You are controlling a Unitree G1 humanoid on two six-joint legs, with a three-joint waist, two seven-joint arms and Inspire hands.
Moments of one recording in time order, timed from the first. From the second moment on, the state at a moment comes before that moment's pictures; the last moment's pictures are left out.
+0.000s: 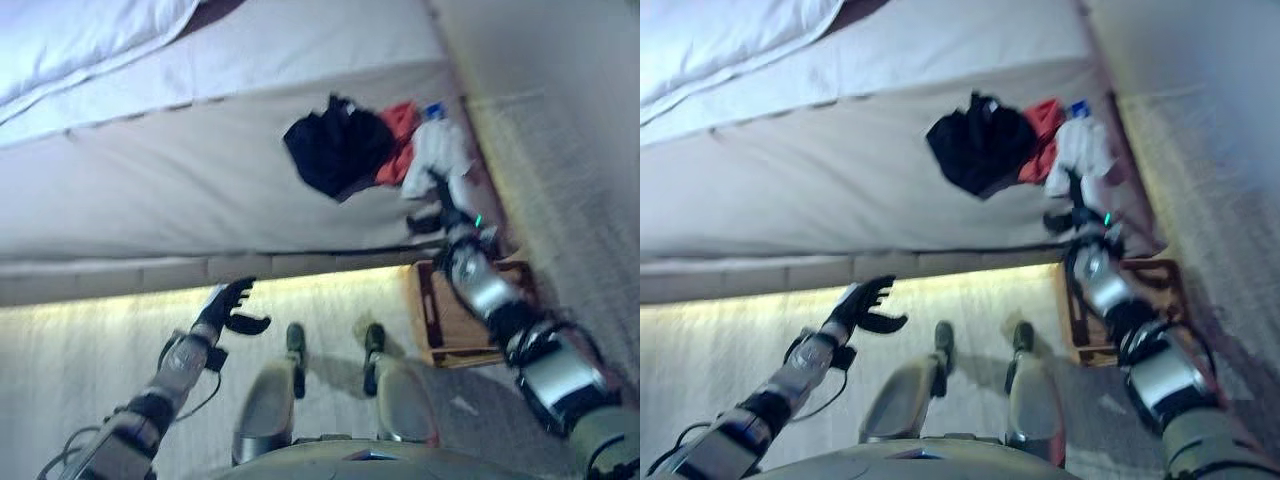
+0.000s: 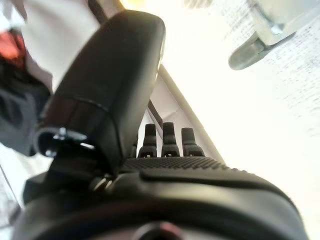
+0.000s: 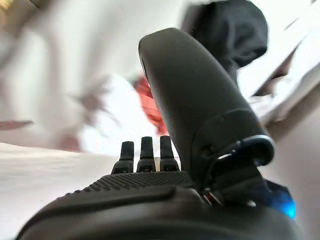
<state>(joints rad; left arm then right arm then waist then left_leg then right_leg) -0.21 0.44 -0.46 0.80 -0.24 -0.20 0.06 -0.81 -0.58 0.51 0.78 -0.11 -0.01 -0.41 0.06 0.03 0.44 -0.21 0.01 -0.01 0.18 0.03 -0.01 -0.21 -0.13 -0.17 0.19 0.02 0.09</state>
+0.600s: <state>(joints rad) -0.22 0.46 -0.52 0.64 -0.30 -0.27 0.06 -1.23 -0.69 0.68 0.93 -0.15 0.14 -0.39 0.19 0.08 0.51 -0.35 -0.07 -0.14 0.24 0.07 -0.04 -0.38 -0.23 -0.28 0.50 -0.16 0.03</state>
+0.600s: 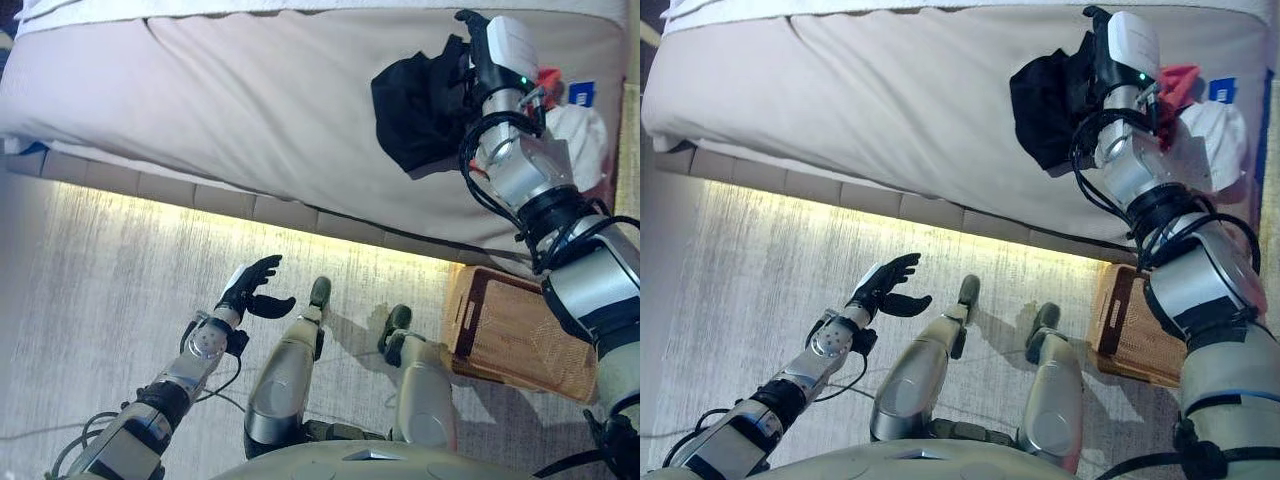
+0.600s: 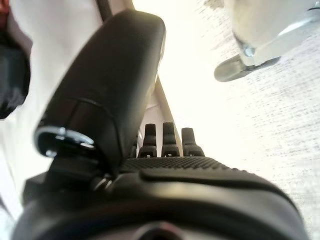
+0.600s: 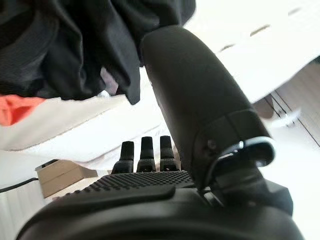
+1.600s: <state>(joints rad) -0.01 0.53 -0.32 0.21 -0.77 -0.33 -0.02 -1.49 -0.80 0.80 1.28 -0.17 0.32 -0.11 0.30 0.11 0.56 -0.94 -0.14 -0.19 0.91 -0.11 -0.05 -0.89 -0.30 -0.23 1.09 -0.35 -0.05</state>
